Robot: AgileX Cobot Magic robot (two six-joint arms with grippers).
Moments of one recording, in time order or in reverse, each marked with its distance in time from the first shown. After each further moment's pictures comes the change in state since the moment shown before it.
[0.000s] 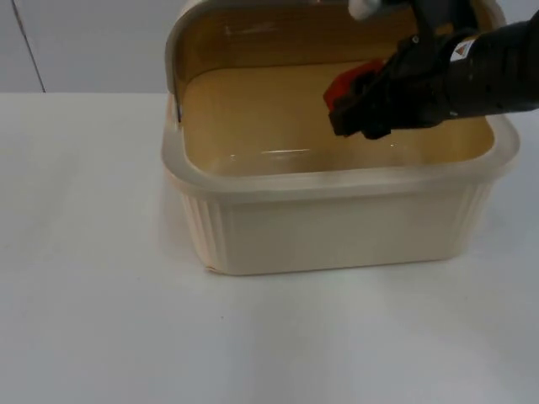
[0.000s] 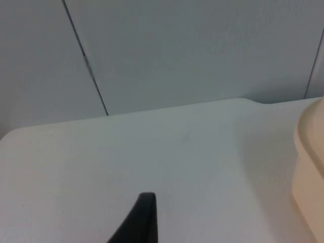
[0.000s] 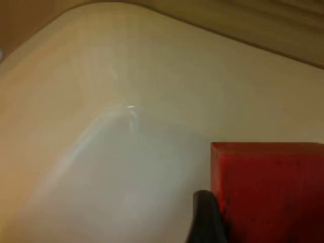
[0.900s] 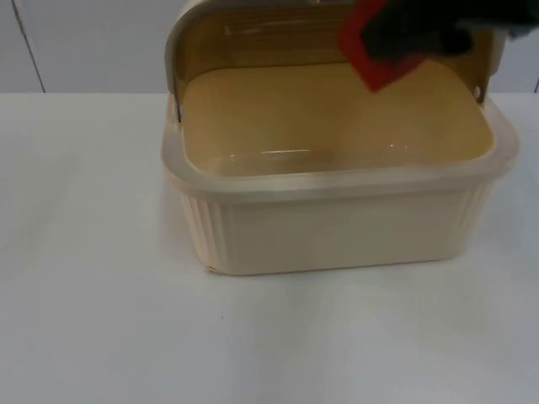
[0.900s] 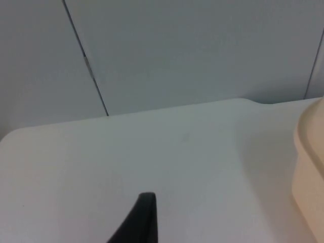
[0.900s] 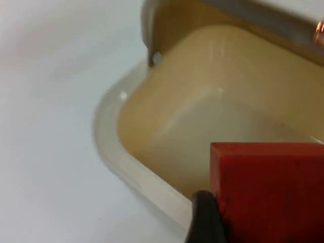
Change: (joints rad) right arm 0.055 -0.388 -0.003 -0.035 0.540 0.003; left arm 0.000 0.000 0.000 0.002 0.000 0.000
